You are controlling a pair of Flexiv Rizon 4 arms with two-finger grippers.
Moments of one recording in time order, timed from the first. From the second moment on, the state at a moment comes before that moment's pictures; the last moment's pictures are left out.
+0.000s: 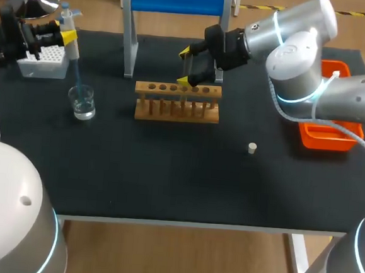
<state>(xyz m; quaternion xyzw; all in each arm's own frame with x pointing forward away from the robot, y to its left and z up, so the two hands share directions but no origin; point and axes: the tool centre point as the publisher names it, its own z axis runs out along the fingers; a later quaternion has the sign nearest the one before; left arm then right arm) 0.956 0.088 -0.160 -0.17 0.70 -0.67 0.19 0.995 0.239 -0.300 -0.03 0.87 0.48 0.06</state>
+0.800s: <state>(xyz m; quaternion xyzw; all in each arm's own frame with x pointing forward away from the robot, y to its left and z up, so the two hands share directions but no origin) 0.945 -0.004 -0.049 -0.14 0.73 -0.65 0.16 0.995 0.239 -0.300 -0.03 0.87 0.48 0.06</state>
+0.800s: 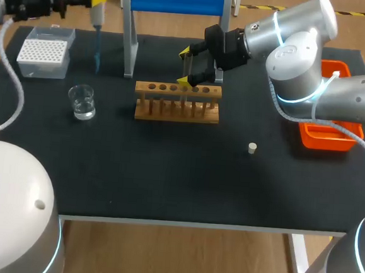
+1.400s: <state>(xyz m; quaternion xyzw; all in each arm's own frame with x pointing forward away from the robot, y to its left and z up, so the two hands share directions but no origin) 0.946 -0.091 0.029 -0.09 0.72 -0.68 0.12 0.995 0.239 -0.300 -0.03 0.87 0.48 0.06</state>
